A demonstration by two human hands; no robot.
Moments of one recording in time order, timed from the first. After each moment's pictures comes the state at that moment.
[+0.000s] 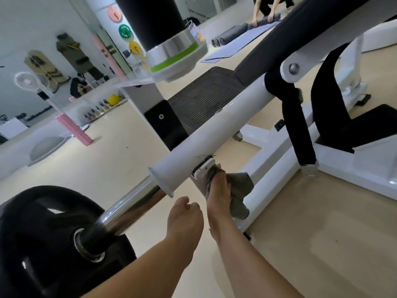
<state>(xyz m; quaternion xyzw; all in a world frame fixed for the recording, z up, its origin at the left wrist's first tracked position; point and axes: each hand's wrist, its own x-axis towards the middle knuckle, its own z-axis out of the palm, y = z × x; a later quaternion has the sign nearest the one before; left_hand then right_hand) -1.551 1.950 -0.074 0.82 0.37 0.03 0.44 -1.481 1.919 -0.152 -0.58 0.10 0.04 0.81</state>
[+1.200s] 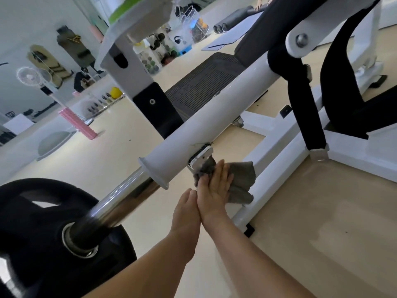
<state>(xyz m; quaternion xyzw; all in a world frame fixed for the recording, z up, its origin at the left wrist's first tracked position) -1.546 1.961 -0.108 0.76 0.31 0.01 0.58 -1.487 1.931 -0.158 -0.70 0.01 0.05 0.71</state>
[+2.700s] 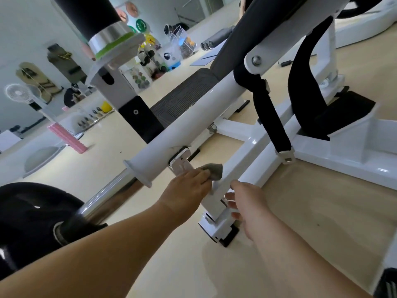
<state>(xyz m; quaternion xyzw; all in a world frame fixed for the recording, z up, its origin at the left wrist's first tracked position) -1.504 1.960 -0.087 0.93 -0.28 0.08 -0.23 -1.515 1.787 -0.120 -0.56 0.23 0.22 0.76</state>
